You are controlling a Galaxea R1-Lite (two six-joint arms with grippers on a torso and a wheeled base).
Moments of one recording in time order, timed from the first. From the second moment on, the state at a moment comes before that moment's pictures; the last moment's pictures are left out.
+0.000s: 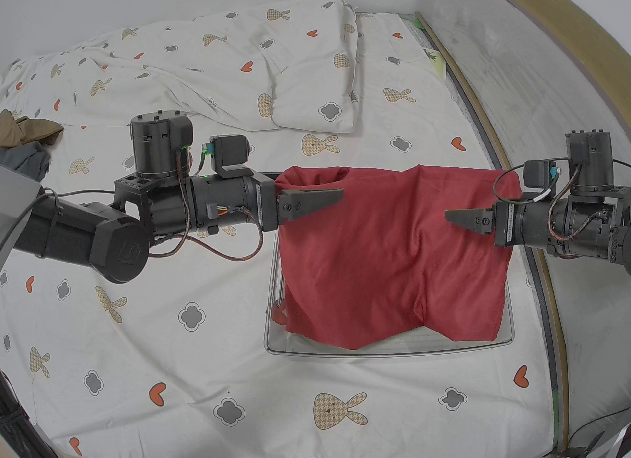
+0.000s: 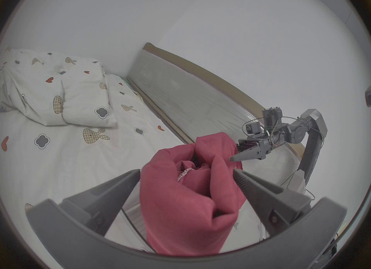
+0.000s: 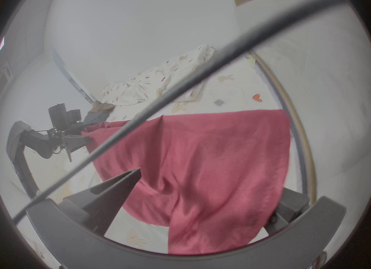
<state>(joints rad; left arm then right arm) -0.42 1.94 -1.17 -0.64 -0.68 -0.13 0.36 1.56 -0.93 -0.21 0.14 0.19</state>
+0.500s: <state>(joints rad) -0.36 1.87 -1.18 -0.64 -0.61 -0.10 0.33 1.46 -0.98 -0.21 0.05 0.13</state>
